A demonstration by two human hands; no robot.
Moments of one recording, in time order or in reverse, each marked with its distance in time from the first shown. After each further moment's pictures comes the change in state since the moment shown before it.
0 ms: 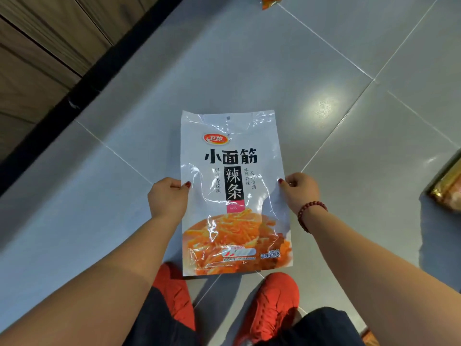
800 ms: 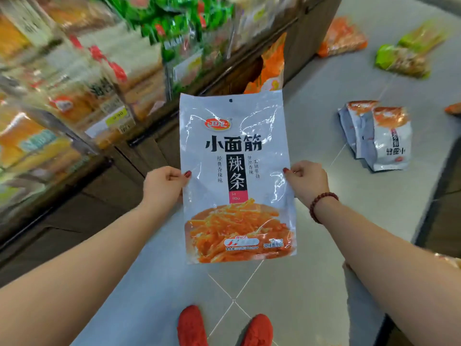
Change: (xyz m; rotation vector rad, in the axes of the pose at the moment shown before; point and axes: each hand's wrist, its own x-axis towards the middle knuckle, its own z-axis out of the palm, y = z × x) left_hand -0.171 0.283 -0.317 -0.336 -0.045 0.324; right_hand -0.219 -0.295 -0.300 0.003 0.229 -0.472
